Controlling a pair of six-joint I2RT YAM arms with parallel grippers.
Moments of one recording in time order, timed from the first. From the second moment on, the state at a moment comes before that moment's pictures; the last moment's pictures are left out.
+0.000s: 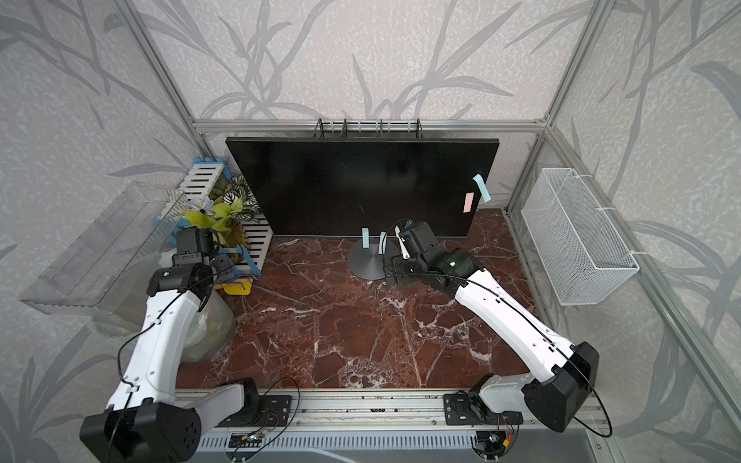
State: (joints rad) left arm 0.19 1.13 1.16 -0.87 -0.32 -0.22; right arm 0.66 1.34 1.38 -0.87 0.07 0.34
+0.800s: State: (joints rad) left arm -0.16 1.06 1.17 -0.95 -0.22 -0.46; right arm 0.64 1.40 1.44 -0.88 0.09 0.32
